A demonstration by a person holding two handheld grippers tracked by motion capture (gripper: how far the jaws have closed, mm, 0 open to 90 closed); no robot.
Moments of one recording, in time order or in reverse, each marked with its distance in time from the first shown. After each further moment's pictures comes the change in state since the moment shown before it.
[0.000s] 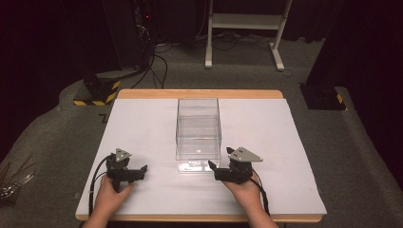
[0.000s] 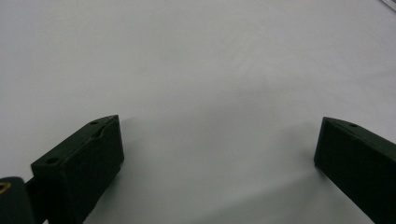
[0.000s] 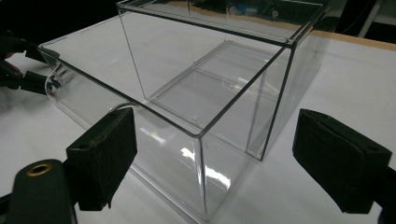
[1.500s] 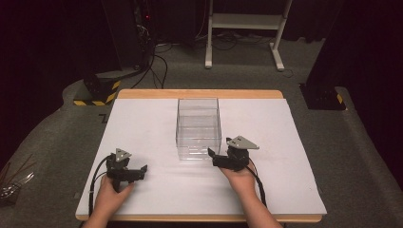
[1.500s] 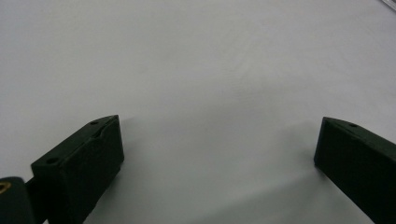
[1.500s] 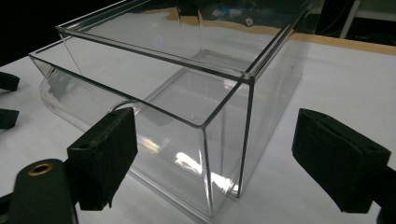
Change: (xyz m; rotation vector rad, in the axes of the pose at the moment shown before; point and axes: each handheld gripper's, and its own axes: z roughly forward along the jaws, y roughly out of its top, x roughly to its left) left arm 0.000 0.000 0.000 -0.002 0.000 0.000; right arm -0.020 0.014 0.030 -0.012 -0.051 0.050
